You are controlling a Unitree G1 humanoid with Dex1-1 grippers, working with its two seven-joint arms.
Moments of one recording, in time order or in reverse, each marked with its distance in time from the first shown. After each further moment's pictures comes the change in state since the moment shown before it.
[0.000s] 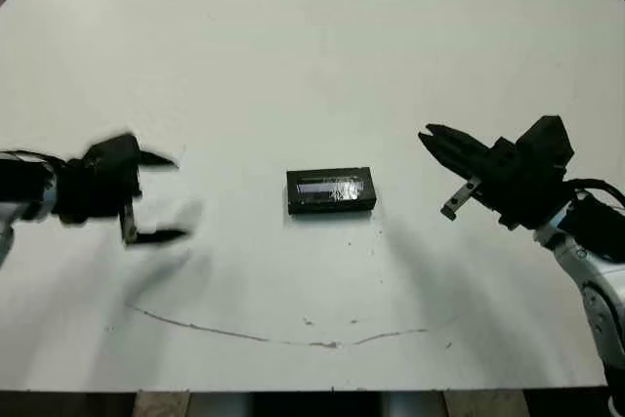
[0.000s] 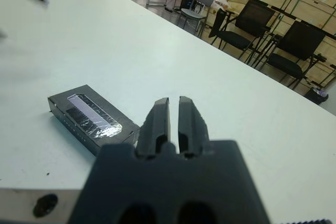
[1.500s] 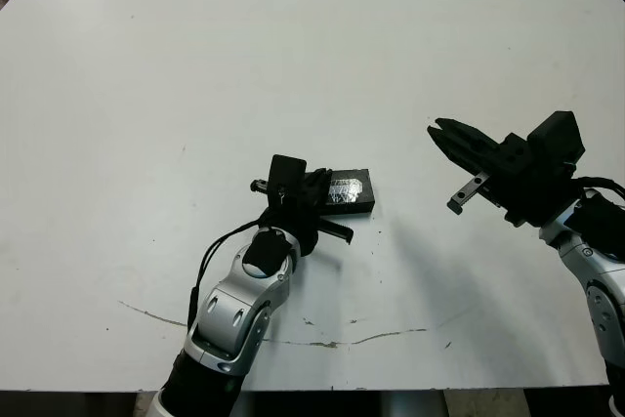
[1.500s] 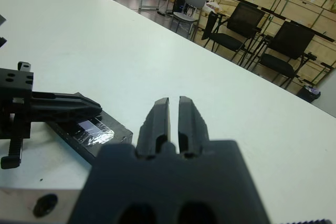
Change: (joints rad) left arm 0.110 -0.886 -0.435 0.013 0.169 0.166 0.907; right arm 0.004 0.010 -0.023 0.006 0.012 -0.002 -0.020
